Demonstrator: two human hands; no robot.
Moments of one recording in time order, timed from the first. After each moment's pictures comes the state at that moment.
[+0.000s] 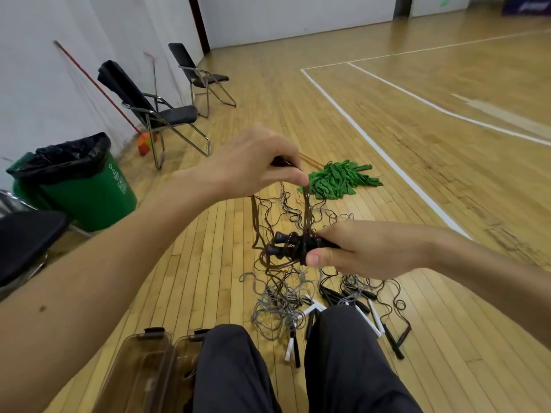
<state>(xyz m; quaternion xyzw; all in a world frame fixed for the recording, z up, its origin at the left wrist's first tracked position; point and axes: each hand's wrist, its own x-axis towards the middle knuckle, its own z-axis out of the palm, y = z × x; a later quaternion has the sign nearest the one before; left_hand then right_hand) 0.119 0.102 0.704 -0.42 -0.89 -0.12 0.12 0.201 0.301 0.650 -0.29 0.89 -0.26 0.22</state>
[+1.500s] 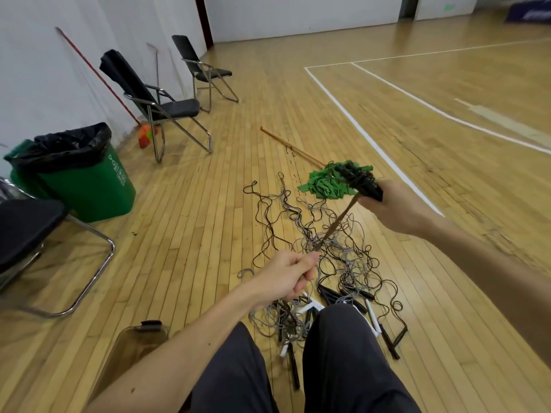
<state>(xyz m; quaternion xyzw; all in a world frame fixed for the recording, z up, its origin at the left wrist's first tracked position) 0.178 0.111 0.536 -0.09 -0.78 -0.55 -0.27 0.125 0.349 0.594 -0.03 0.95 -0.32 -0.01</state>
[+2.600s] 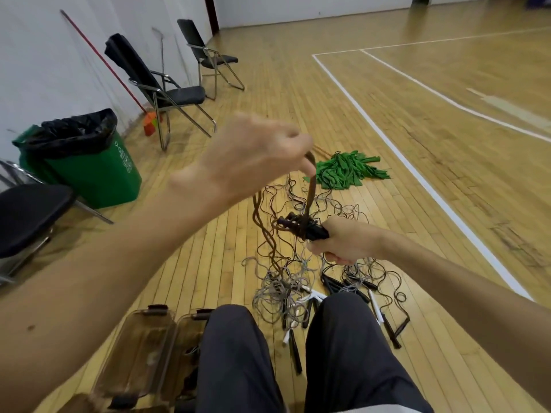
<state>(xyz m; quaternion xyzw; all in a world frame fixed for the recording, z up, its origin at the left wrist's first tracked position) 0.151 0.080 0.695 -0.49 -0.81 0.04 0.31 0.146 0.273 0.565 -0.13 0.89 -0.34 0.28</state>
